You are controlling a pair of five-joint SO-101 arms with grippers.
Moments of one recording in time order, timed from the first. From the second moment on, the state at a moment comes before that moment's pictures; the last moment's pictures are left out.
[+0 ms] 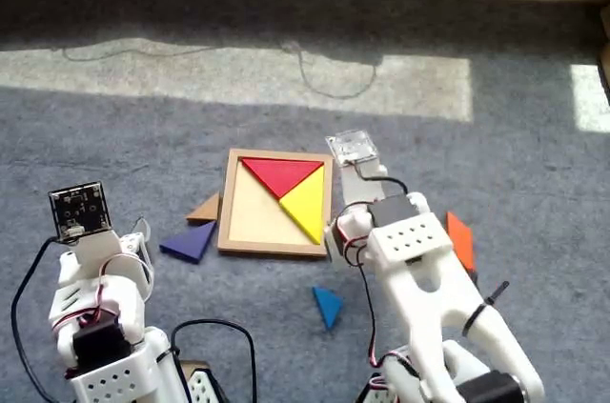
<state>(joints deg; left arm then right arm) -28.7 -102.3 88.3 64.6 -0.4 -27.2 -26.8 50.1 61.8 0.8</state>
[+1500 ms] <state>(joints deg) -28.7 -102.3 88.3 64.6 -0.4 -44.7 13.7 12.4 61.1 8.5</state>
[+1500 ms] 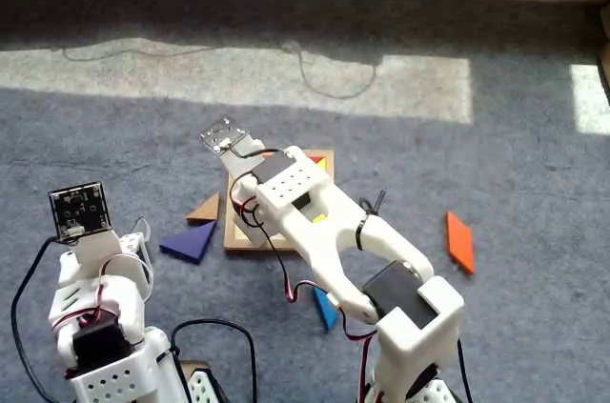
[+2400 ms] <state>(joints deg) -28.7 -102.3 88.3 64.6 -0.4 -48.7 19.2 7.1 61.8 8.4</state>
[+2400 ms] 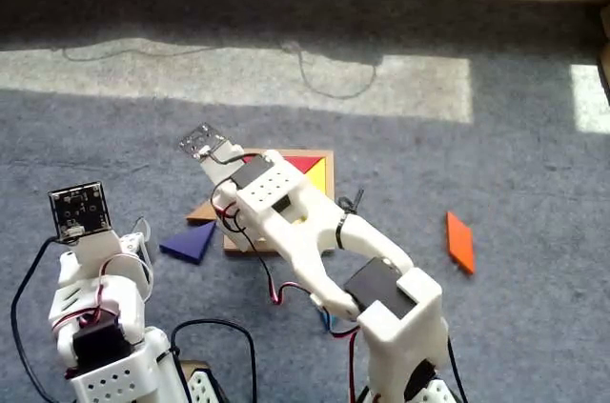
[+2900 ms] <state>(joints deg) -28.7 -102.3 88.3 64.6 -0.4 -44.0 19.0 7.1 64.6 8.6</state>
